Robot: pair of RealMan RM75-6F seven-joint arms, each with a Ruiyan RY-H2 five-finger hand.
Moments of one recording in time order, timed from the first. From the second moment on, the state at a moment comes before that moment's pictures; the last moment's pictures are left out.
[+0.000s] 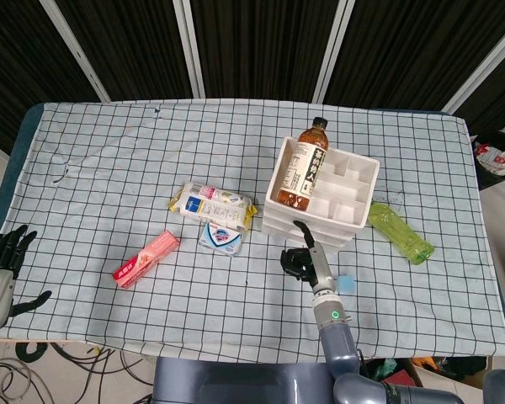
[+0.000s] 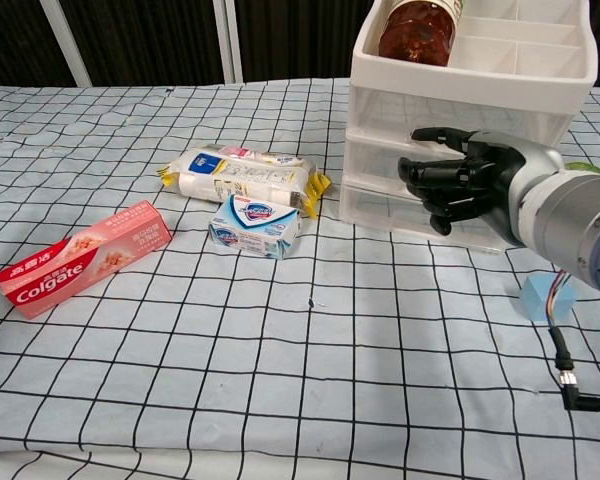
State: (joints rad) left arm -0.09 -1.16 -0.03 -1.58 1.55 1.53 -0.01; right arm 0.50 -1.78 0.44 -1.94 -0.65 1.28 0.00
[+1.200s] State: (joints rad) left arm -0.09 -1.16 -0.03 -1.58 1.55 1.53 -0.01; right arm 0.50 -1.78 0.48 -1.94 -0.62 1.27 0.01
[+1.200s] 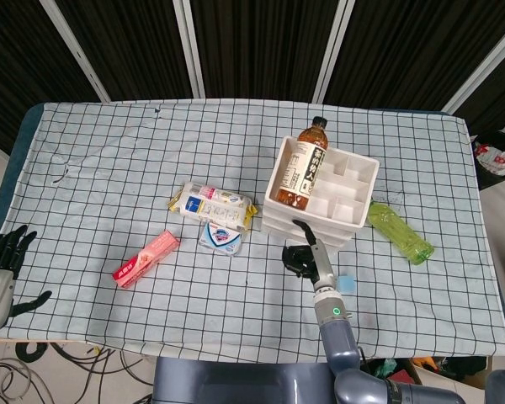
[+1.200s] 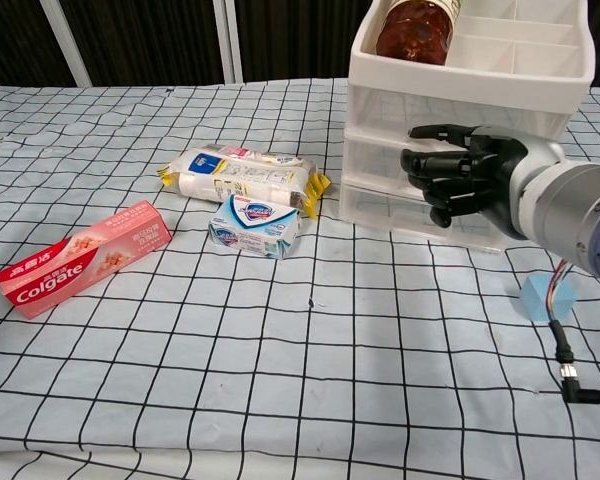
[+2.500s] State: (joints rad) left arm -0.09 -1.16 -0.03 -1.59 1.55 1.53 0.00; right arm 0.46 -1.74 0.40 -2.03 -0.66 1.25 0.03
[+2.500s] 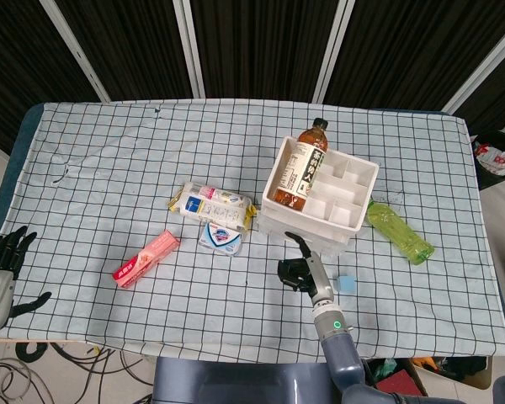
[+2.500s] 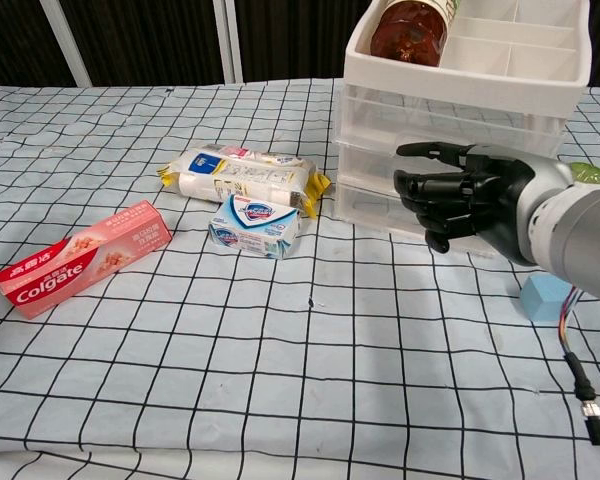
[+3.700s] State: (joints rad) left arm -0.09 -1.17 -0.03 -1.57 1.57 1.55 0.02; right arm 0.41 -1.51 0.23 -2.24 -0.95 1.36 -0.26
